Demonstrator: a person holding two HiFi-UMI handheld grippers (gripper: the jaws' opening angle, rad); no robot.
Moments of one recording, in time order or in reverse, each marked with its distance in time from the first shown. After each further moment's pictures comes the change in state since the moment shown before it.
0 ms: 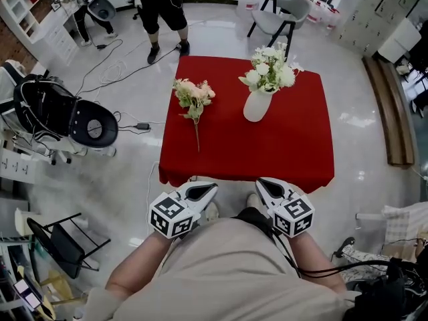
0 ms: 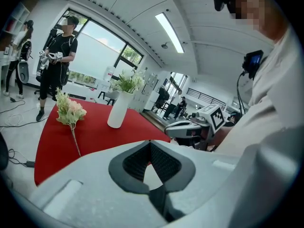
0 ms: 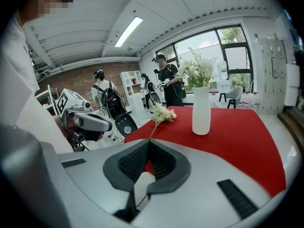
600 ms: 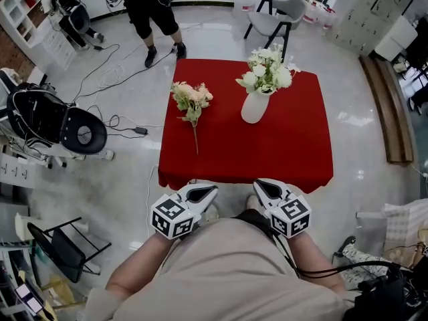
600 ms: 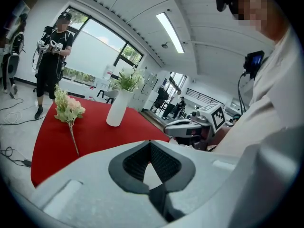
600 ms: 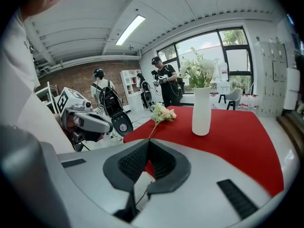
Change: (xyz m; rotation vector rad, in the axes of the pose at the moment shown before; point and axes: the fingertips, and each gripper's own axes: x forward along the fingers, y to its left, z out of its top) left arm 0.013 -0.003 -0.005 -0.007 0.005 -0.019; right arm -0.002 -0.005 -0.002 -0.028 0.008 -0.019
